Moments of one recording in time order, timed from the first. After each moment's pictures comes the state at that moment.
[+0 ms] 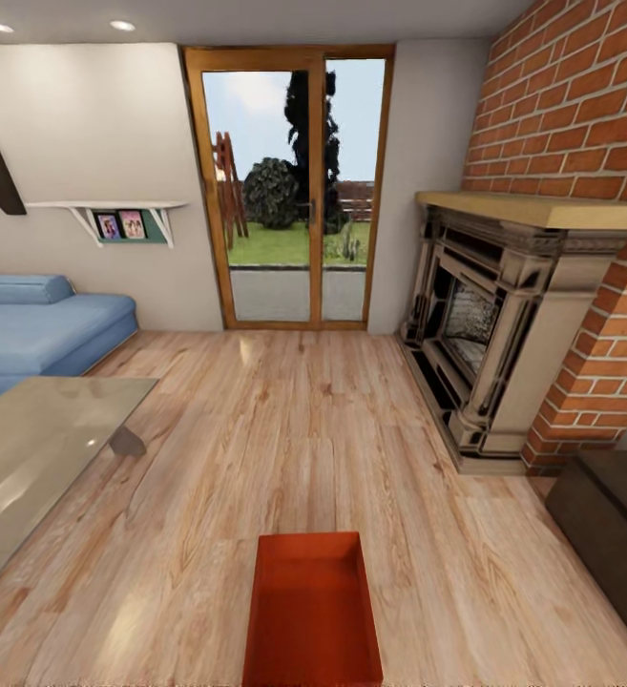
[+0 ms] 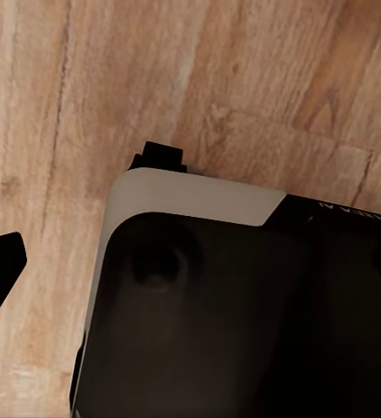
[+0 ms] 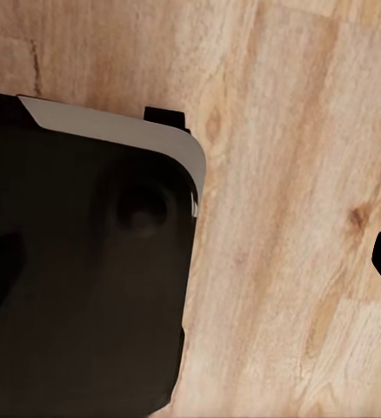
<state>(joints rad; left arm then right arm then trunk) -0.27 0.03 0.02 0.00 0.23 0.03 -0.03 -0.15 -0.01 0.17 0.02 -0.01 -0.14 -0.10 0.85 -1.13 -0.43</state>
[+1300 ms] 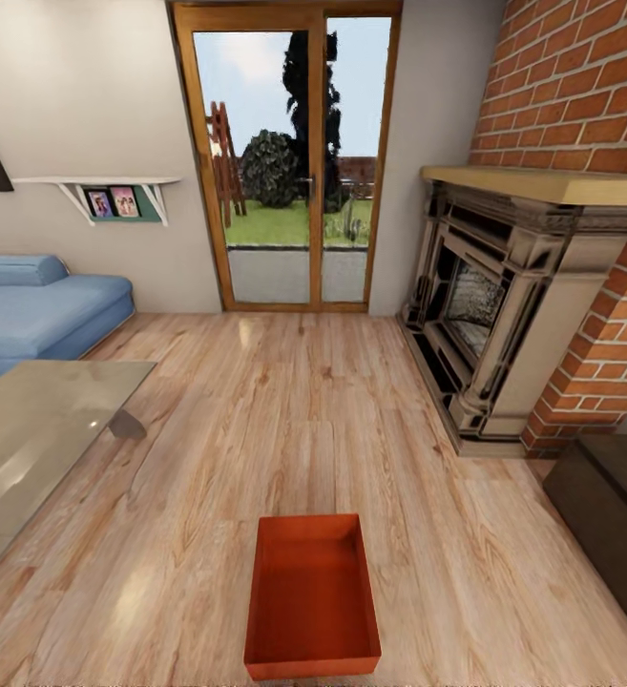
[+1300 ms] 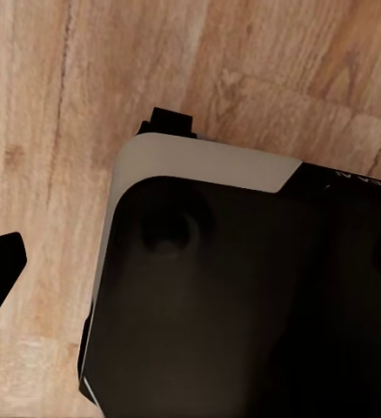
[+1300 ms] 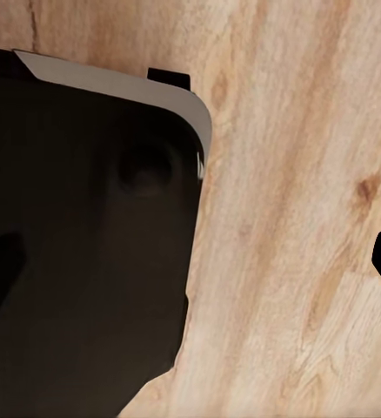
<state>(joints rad) -0.27 0.03 0.02 0.00 0.23 0.03 -0.03 -0.15 -0.01 0.17 0.02 -0.01 -0.14 -0.10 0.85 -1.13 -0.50</state>
